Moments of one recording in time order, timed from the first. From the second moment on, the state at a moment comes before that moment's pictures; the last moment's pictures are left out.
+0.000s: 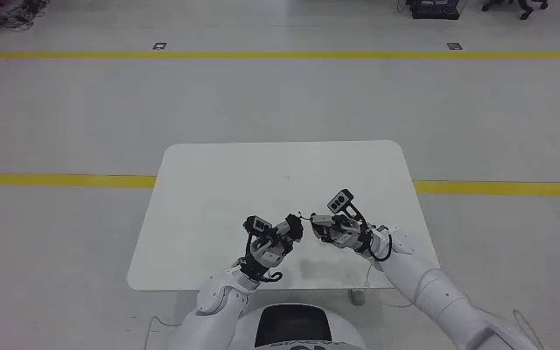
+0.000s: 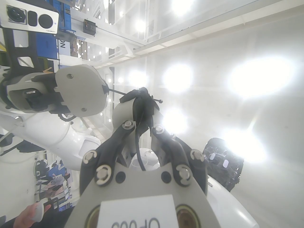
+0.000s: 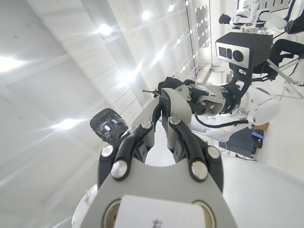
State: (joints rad) left arm 1.75 -1.47 -1.21 -1.56 -0.78 -0.34 -0.89; right arm -1.21 -1.14 0.78 -1.04 1.29 -0.32 1.39
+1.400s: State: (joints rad) left arm 1.75 -1.47 -1.21 -1.56 -0.78 -0.34 -0.89; right arm -1.21 -1.15 0.78 -1.01 1.29 -0.31 1.39
